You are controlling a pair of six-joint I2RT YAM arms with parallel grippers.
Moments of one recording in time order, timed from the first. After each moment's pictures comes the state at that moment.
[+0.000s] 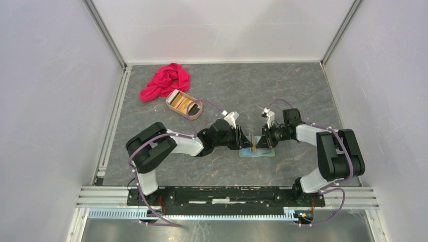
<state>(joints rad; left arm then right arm) -0.94 1.82 0.81 0.56 0.24 -0.92 0.10 1.55 0.61 -0.23 -0.87 -0.34</state>
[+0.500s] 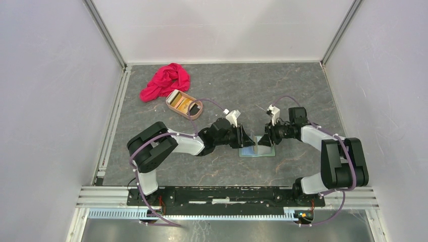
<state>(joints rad) -0.95 1.83 0.82 0.60 0.26 -0.94 0.06 1.46 0.61 -0.24 -0.85 -0.38</state>
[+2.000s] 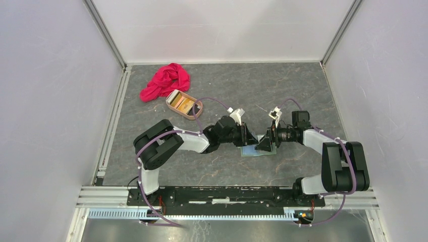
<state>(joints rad) -0.95 1.91 0.91 0.58 0.27 -0.94 0.01 1.42 0.55 -0.22 -1.10 -0.35</state>
